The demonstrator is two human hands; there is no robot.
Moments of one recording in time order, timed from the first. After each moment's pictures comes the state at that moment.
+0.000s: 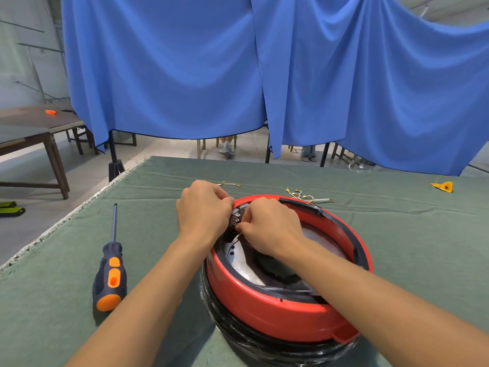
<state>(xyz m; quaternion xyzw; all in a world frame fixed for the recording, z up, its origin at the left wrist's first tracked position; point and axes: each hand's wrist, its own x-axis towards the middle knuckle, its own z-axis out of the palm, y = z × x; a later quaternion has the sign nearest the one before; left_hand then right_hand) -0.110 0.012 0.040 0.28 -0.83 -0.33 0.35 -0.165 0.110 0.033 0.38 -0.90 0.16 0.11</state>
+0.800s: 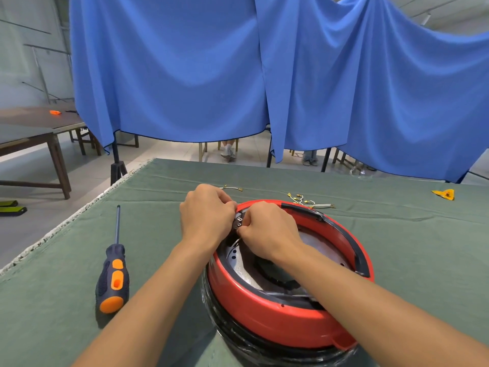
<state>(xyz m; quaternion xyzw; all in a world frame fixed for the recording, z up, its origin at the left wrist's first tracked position) -0.112 0.009 0.038 0.29 -0.84 -0.31 0.34 -0.168 0.106 0.032 0.37 -0.91 0.18 0.10</state>
